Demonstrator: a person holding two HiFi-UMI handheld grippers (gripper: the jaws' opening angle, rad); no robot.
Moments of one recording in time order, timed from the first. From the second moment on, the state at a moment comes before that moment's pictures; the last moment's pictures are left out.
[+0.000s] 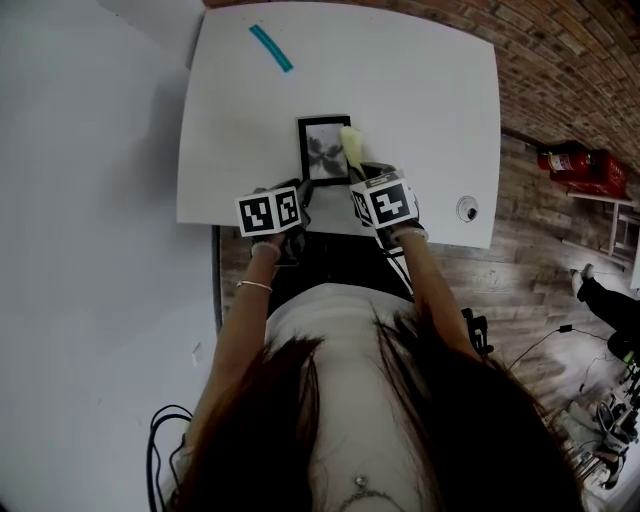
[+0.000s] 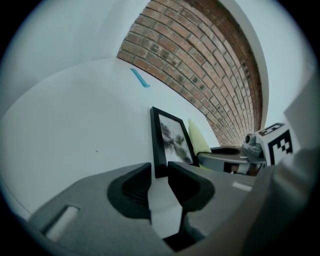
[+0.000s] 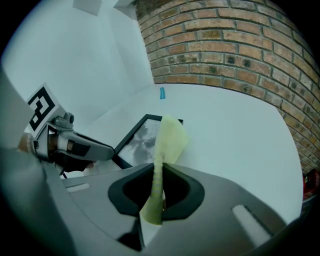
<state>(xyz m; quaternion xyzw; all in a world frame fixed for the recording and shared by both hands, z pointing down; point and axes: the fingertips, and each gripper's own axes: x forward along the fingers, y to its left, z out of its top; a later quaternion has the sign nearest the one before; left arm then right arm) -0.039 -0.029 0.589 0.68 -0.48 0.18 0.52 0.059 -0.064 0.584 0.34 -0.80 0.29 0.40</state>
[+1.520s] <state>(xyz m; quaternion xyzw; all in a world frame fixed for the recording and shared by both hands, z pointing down) -0.039 -0.030 0.591 0.69 -0.48 0.17 0.52 0.064 -0.035 0.587 0.36 -0.78 0.30 0.41</state>
